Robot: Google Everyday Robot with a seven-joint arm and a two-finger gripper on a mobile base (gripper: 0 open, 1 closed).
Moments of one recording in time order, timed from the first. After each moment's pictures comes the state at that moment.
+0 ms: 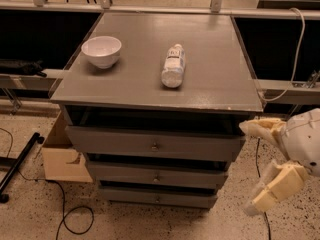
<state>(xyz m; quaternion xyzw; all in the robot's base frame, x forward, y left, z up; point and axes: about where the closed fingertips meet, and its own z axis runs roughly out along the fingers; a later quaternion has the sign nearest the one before) 0.346 -0.152 0.874 -0.54 0.74 0.27 0.29</state>
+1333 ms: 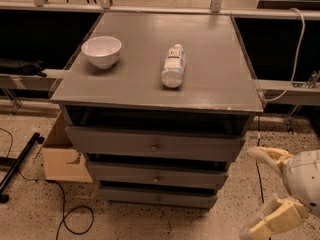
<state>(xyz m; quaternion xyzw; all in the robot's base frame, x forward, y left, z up) 0.321 -0.162 0.831 -0.49 0.77 0.26 0.32</state>
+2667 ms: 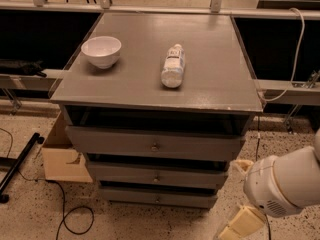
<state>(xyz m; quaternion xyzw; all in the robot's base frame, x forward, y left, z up) 0.327 -0.143 0.762 -0.52 0.82 0.16 0.20</state>
